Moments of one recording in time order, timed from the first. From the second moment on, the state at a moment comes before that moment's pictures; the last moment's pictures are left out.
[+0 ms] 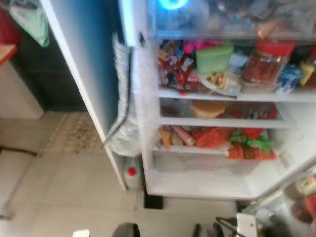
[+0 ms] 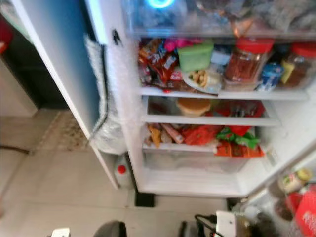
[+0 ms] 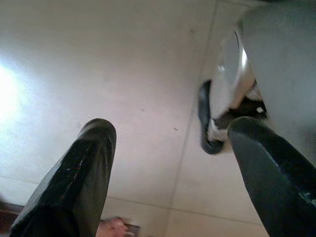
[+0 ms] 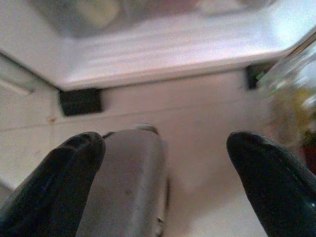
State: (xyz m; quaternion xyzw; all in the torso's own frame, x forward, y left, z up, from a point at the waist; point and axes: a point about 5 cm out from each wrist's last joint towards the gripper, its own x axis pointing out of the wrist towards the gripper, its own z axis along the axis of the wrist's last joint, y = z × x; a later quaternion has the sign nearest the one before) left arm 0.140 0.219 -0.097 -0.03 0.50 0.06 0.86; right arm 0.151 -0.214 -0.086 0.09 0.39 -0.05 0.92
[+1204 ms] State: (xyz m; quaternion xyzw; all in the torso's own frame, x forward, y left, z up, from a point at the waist) left arm 0.128 0.222 -0.100 -0.02 0.52 0.05 0.85; right arm 0.153 -0.209 -0.087 0.10 0.40 -0.05 0.91
